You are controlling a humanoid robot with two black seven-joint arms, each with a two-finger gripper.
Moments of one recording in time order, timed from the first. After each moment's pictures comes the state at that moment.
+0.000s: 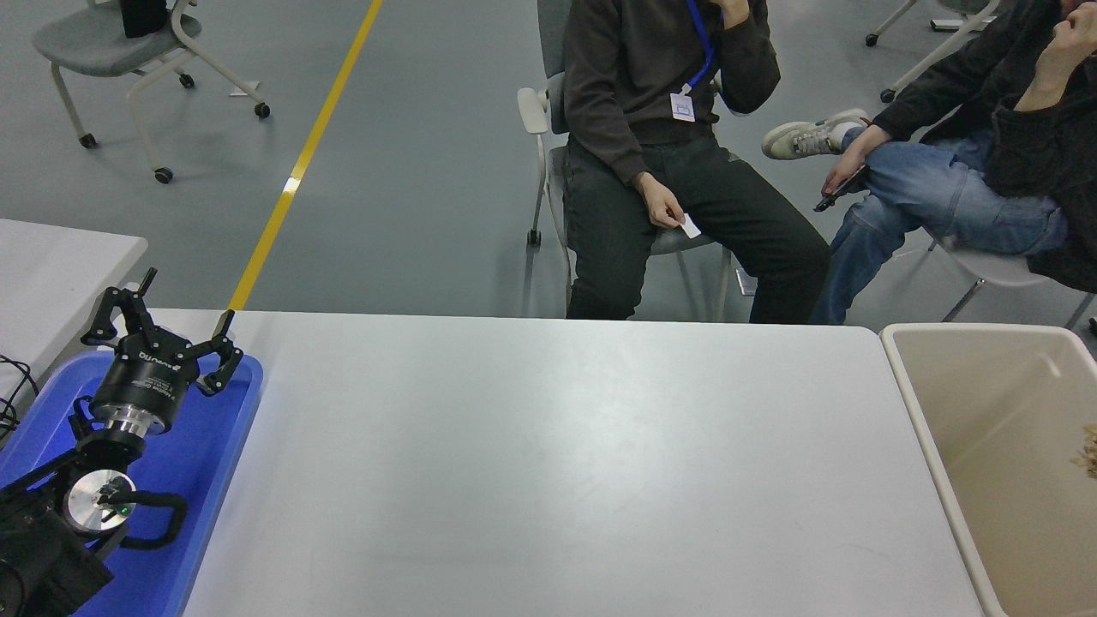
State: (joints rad) left arm -0.56 0.46 -0.57 -0.39 -0.24 -0.70 -0.60; right arm 0.67 -0.62 -0.12 0.23 -0.21 0.07 0.05
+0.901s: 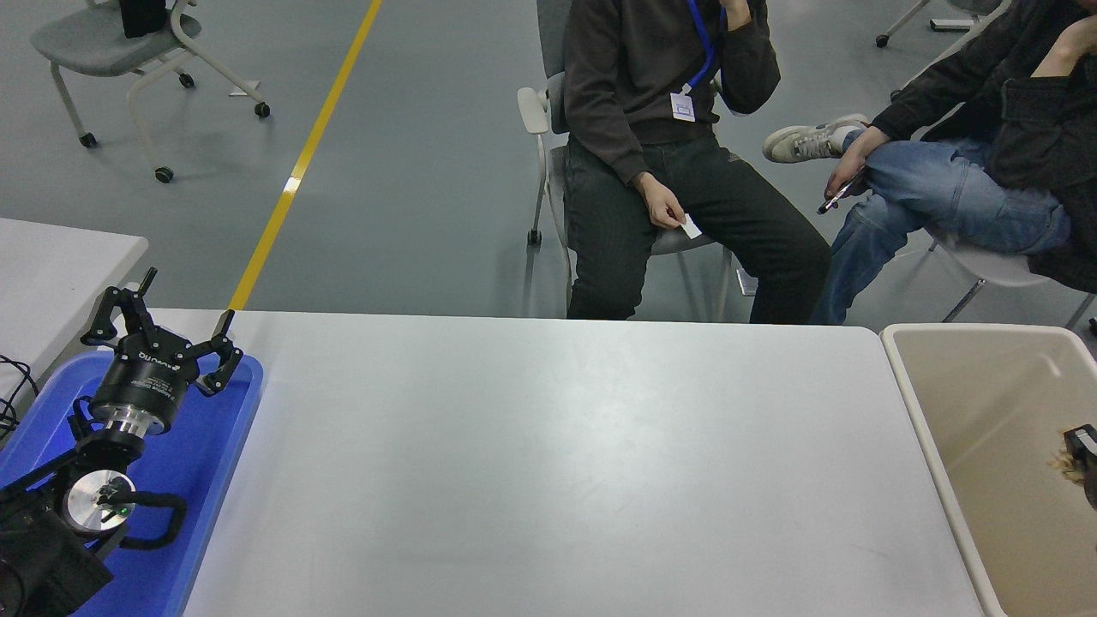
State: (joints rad) left arm -0.56 0.46 -0.57 -0.39 -0.24 -0.70 -0.60; right arm 0.67 -0.47 -0.13 0.05 -0.23 0.07 0.01
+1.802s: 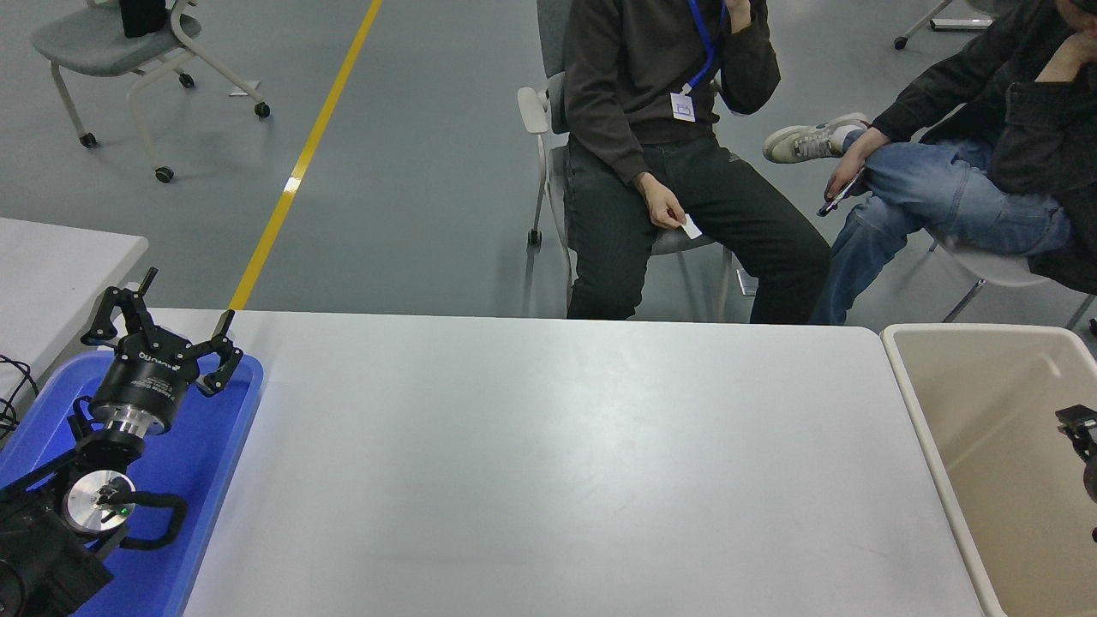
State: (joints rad) left arm -0.56 0.46 -0.57 -0.39 -0.24 -0.70 -0.60; right arm 0.69 -0.49 -0.03 0.04 -0.20 0.07 0.00
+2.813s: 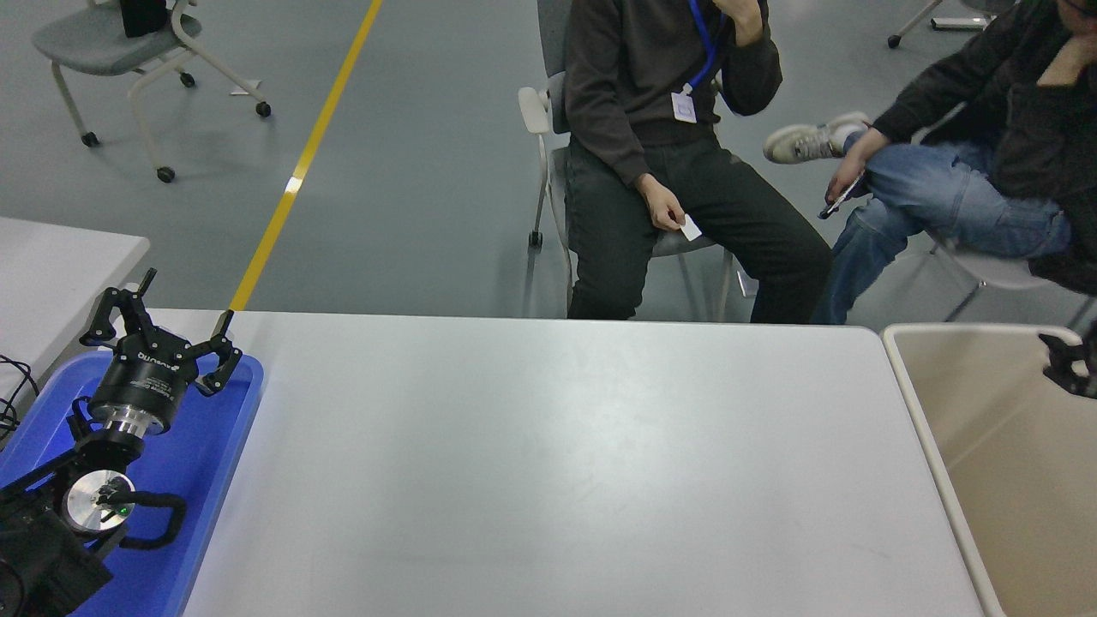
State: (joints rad) left arm -0.56 0.46 -0.57 -0.39 -0.24 -0.70 -0.60; right arm 0.53 -0.69 0.98 0.71 -0.18 0.15 0.08
